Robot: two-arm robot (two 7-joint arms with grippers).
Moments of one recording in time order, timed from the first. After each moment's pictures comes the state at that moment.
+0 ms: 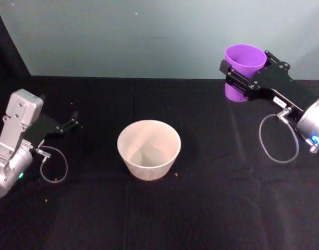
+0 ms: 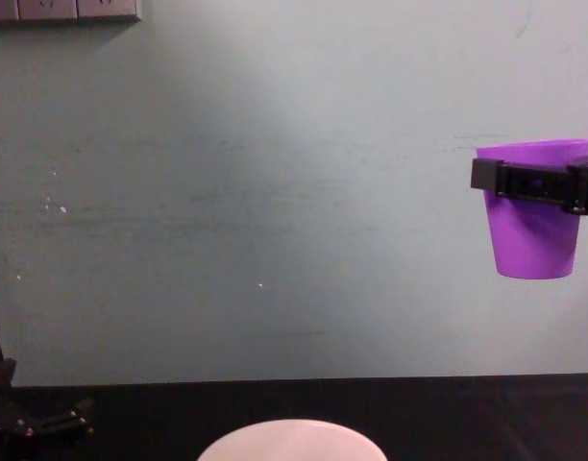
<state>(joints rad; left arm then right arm) -0.20 0.60 0.45 -1.41 -0.25 -0.12 0.03 0.14 0.53 -0.21 -1.83 0.50 0.12 0.34</state>
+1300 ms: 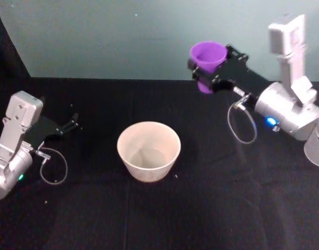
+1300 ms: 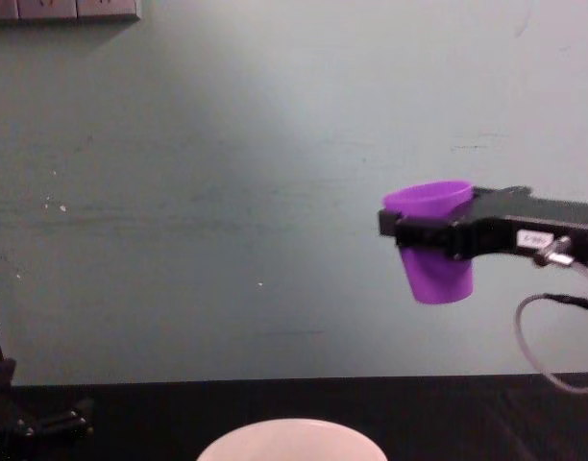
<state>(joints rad) -0.20 0.60 0.45 -1.41 -0.25 -0.12 0.03 0.40 0.41 -0.38 -1.51 0.31 0.04 0.39</state>
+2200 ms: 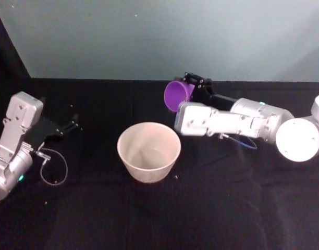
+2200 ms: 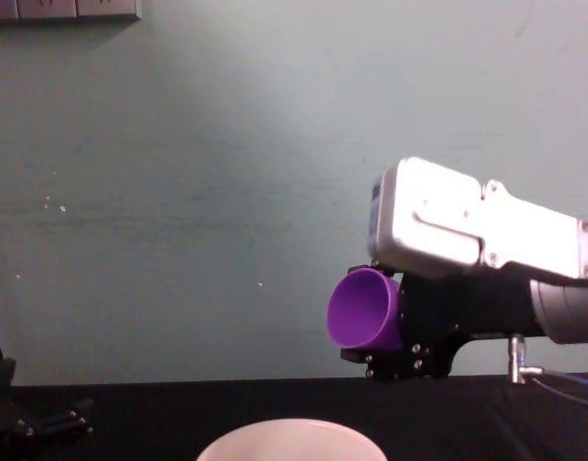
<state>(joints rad) -0.20 0.60 0.45 -1.41 -0.25 -0.12 0.03 0.57 0.53 -0.71 -1.53 -0.42 -0.03 0.40</state>
